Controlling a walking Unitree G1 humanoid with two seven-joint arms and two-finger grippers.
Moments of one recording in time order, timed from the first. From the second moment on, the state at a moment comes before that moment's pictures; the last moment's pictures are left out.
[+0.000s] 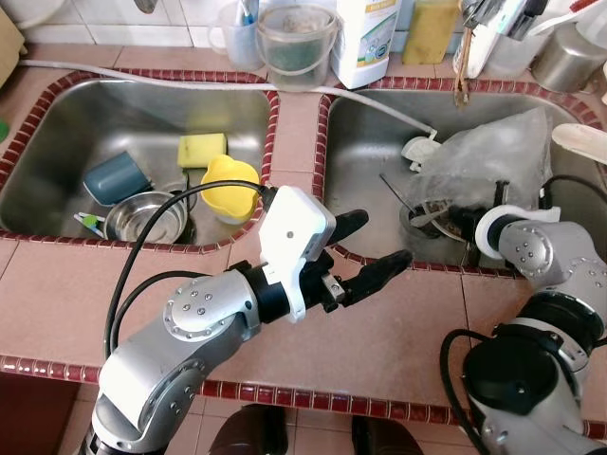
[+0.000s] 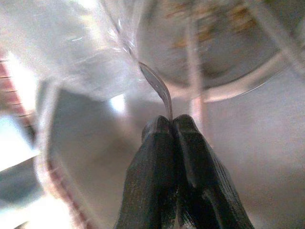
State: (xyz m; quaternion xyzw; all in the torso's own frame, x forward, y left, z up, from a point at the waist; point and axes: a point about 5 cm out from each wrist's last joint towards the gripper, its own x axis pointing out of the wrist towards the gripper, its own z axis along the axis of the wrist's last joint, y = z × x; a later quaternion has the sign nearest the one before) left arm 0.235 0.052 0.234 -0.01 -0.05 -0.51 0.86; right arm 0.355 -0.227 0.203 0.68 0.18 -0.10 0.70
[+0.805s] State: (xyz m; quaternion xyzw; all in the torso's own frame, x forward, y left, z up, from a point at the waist) left arm 0.237 0.053 0.237 0.00 -0.06 -0.51 0.86; right arm 0.339 -0.204 0.247 0.70 0.08 0.00 0.71
